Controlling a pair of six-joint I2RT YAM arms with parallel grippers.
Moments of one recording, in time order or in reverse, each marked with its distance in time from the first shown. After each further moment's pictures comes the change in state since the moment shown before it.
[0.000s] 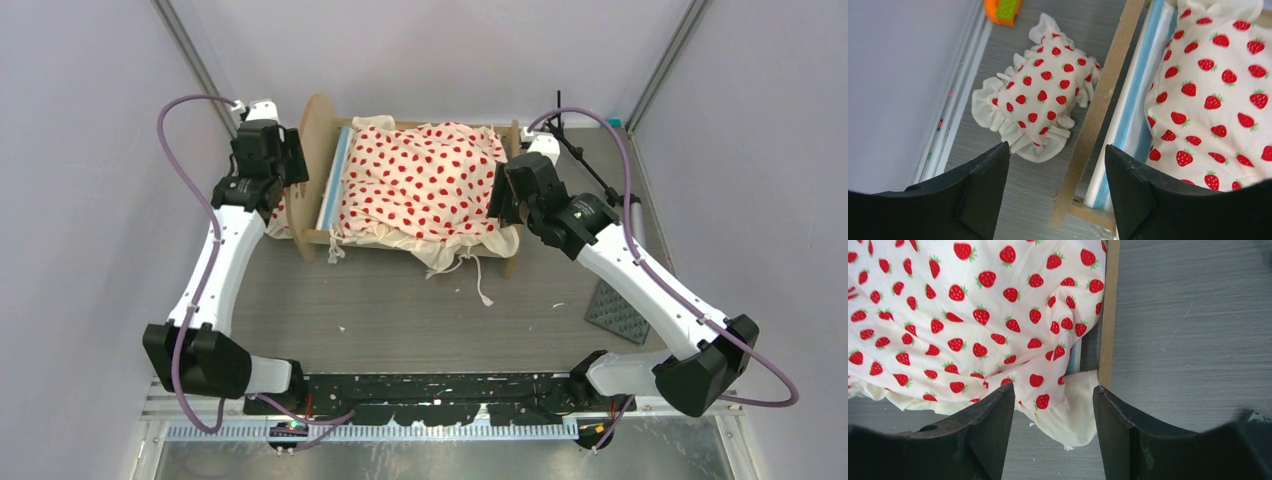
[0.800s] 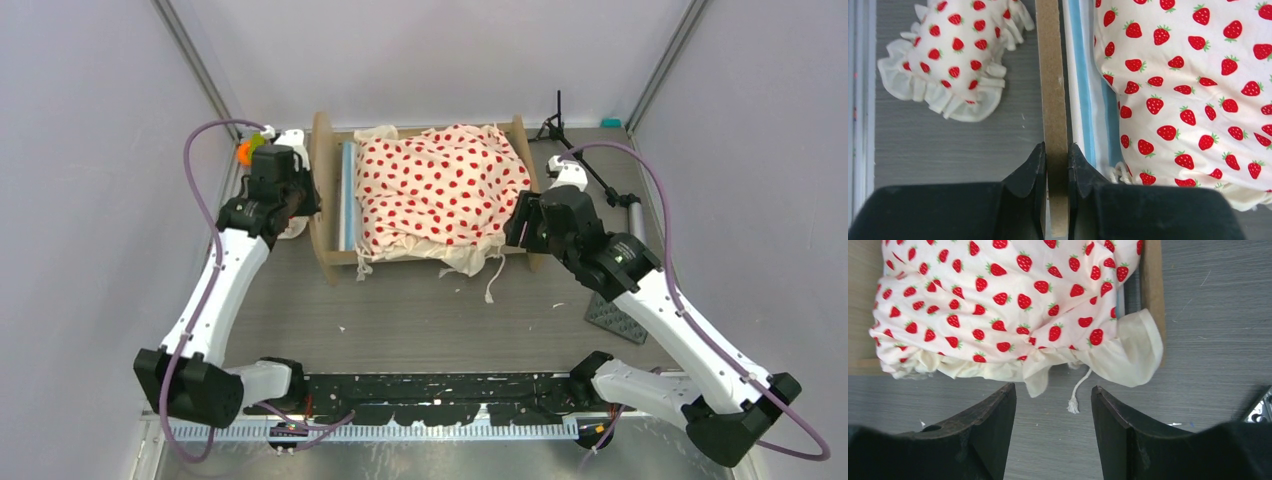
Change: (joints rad) left arm -0.042 -0.061 -0.103 -0.087 0.310 0.007; right arm 0.000 -0.264 -0.203 -0.027 -0.114 0.025
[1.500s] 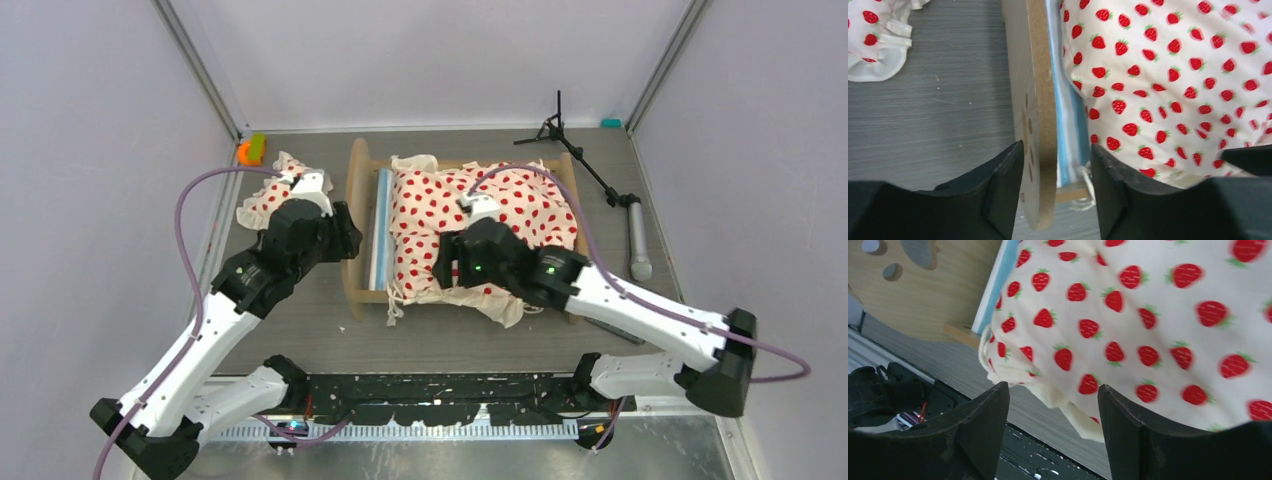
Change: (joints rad) left arm -0.418 -0.346 -0.213 -0.059 -0.180 -0.320; right arm 0.346 0.111 -0.061 0.141 -0.080 0.089
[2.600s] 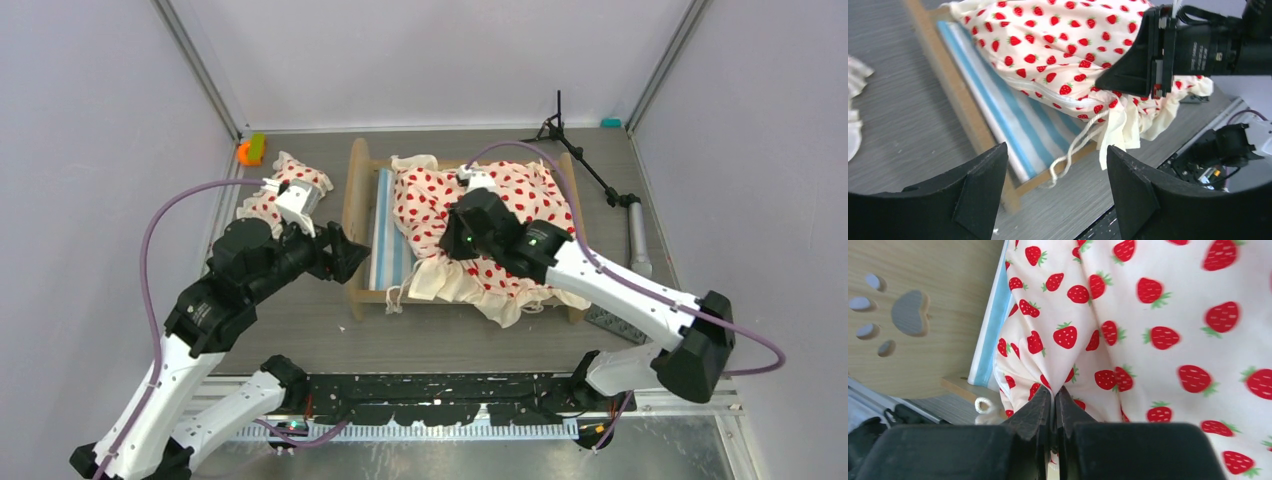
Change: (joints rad) left arm -0.003 -0.196 0.065 -0.019 0.302 0.216; right arm -0.054 0.243 0.146 0.054 0.003 -0.009
